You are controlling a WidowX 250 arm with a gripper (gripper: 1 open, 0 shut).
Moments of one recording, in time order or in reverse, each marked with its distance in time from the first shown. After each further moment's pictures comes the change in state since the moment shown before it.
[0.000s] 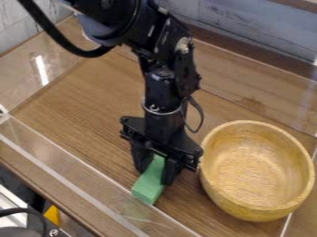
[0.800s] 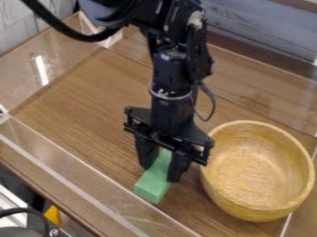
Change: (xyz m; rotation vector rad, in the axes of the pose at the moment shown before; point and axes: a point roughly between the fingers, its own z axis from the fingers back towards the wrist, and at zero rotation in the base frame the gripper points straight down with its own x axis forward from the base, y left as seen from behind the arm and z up) arm -0.008 -0.012 0.026 -0.027 0.046 -0.003
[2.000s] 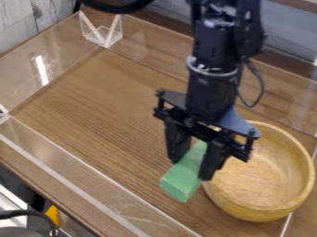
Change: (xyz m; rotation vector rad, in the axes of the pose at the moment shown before) arm -0.013 -0.039 0.036 0.000 0.062 -0.118
